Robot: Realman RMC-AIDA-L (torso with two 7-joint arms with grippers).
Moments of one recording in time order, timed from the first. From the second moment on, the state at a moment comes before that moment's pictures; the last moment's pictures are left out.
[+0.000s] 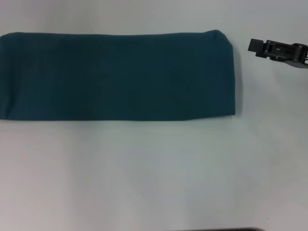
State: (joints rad) left arm -0.70 -1.90 -2.49 -0.90 -0.34 1.42 -2.81; right arm 0.47 1.96 2.64 0.54 -1.97 1.60 -1.21
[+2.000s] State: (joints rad) left arm -0.68 -1.97 -2.59 -0.94 -1.07 1.73 -2.67; right arm 0.88 2.12 2.78 -0.30 -1.85 0.95 -2.64
